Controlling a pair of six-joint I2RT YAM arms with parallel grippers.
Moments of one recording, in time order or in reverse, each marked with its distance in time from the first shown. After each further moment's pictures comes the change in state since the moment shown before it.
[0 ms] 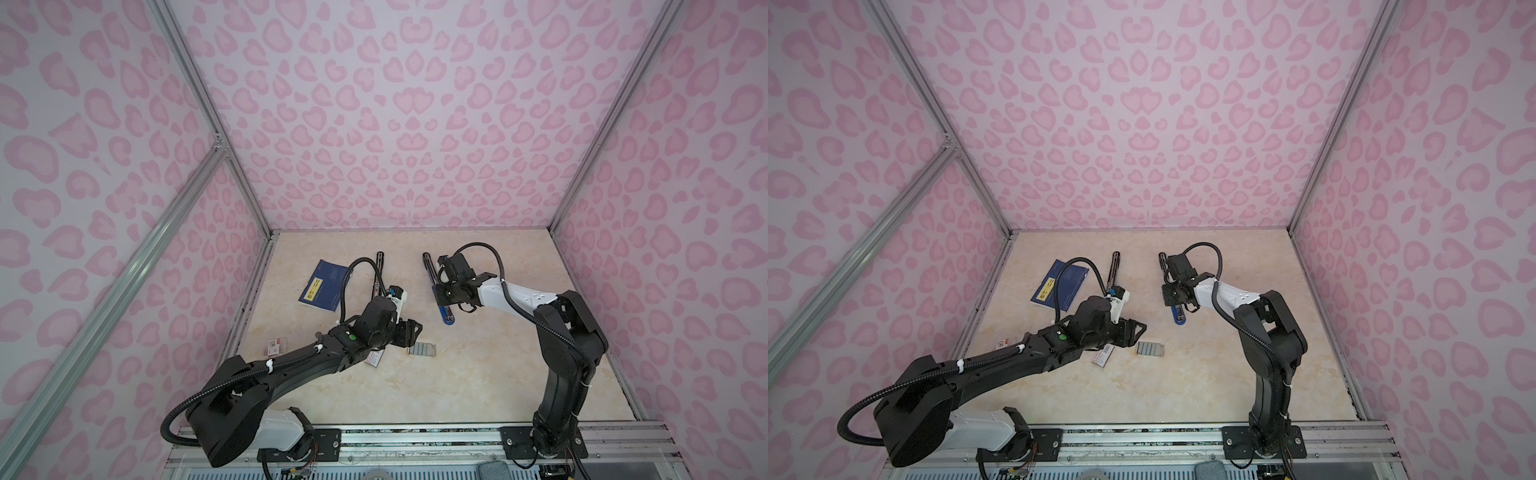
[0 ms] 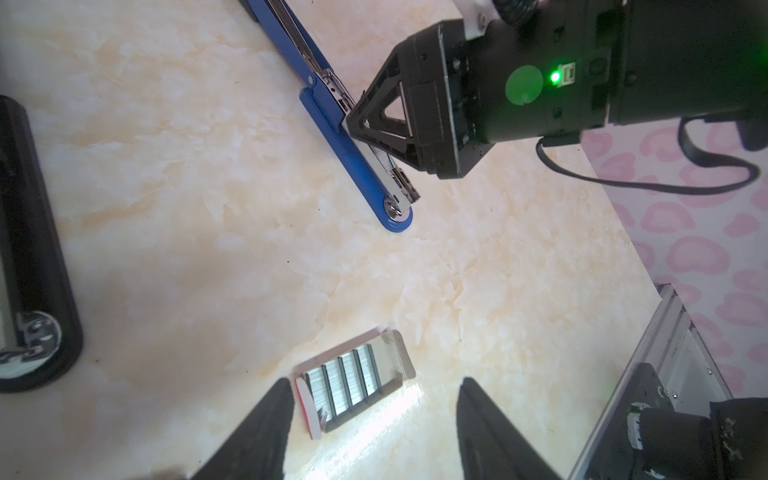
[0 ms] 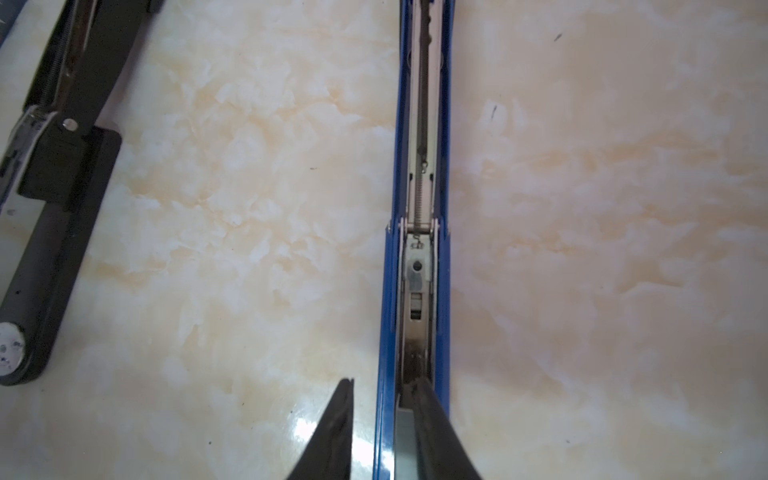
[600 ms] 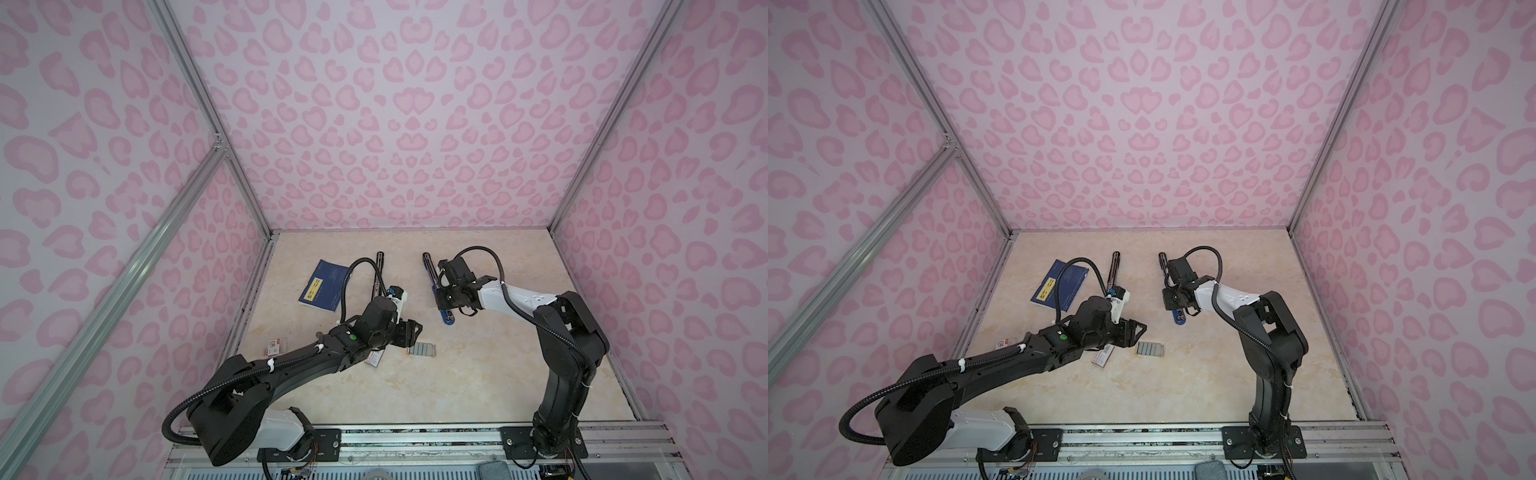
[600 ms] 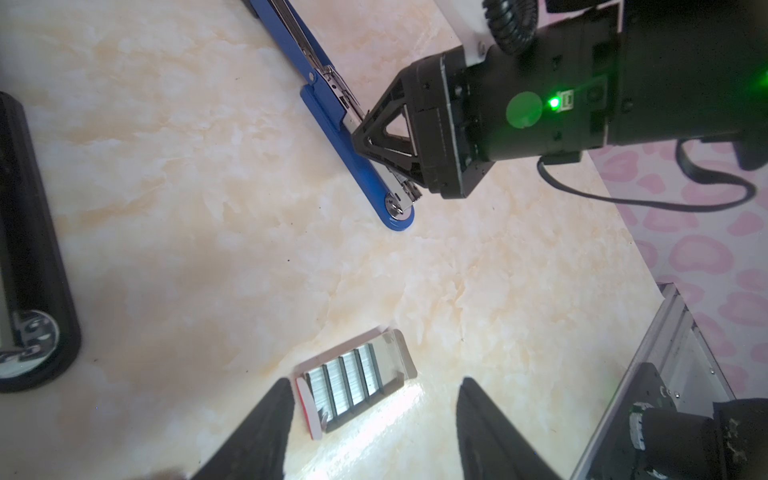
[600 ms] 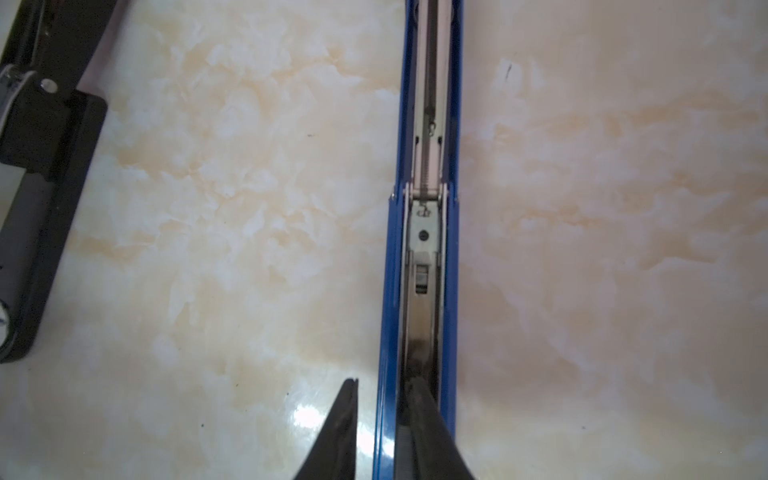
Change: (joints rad) left arm 0.000 0.010 0.000 0.000 0.000 0.000; right arm 0.005 -0.018 -0.054 0.006 -0.016 0.001
